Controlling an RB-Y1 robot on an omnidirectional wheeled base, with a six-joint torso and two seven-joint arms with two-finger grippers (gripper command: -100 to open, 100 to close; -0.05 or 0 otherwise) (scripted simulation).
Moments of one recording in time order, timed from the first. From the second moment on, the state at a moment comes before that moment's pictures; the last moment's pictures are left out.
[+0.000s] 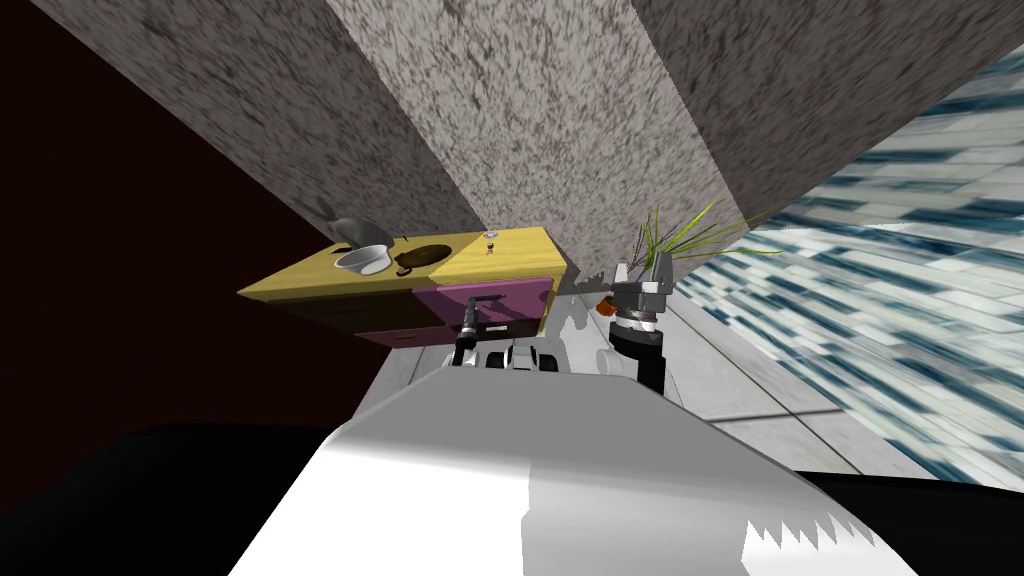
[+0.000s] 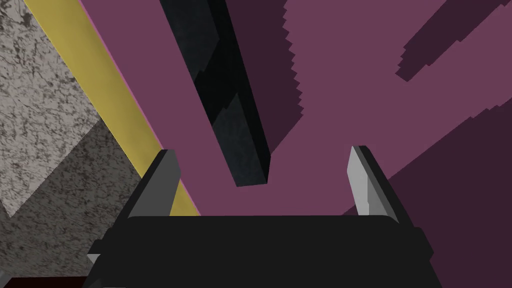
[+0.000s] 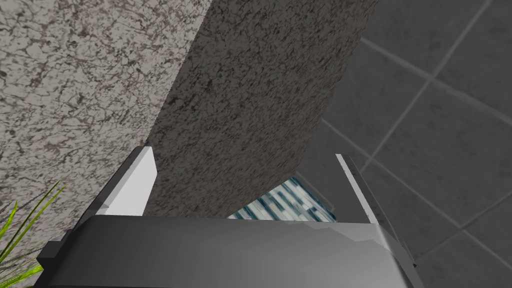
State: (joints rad) left arm 0.25 0.03 0.00 -1.34 -0.02 -0.55 -0.16; right arm 0.51 -0.02 -0.01 -2.28 0.04 -0.50 -0.12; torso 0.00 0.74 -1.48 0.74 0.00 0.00
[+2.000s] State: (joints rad) left arm 0.25 0.03 -0.02 -1.49 -0.02 -0.40 -0.15; right arm 0.51 -0.02 -0.01 -2.28 0.04 -0.50 -0.12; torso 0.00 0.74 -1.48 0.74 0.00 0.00
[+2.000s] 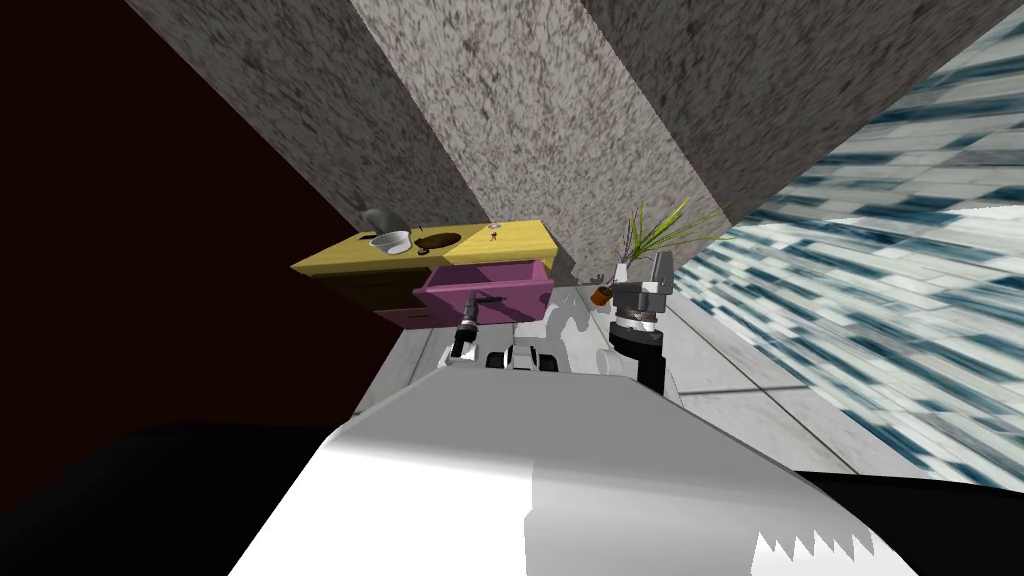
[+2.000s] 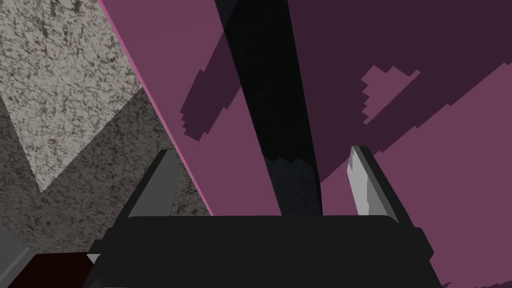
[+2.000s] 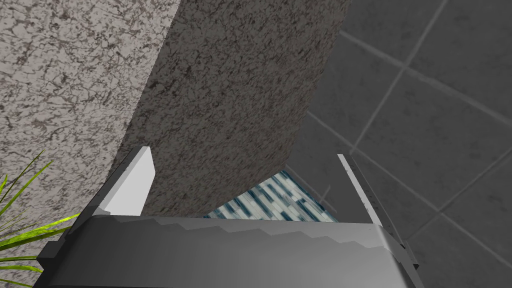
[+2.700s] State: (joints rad) left arm 0.23 0.04 -0.01 -1.58 -0.02 -0.27 -0.15; right arm 0.51 -0.02 -0.01 -2.28 0.04 -0.50 -0.12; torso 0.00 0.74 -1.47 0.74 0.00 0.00
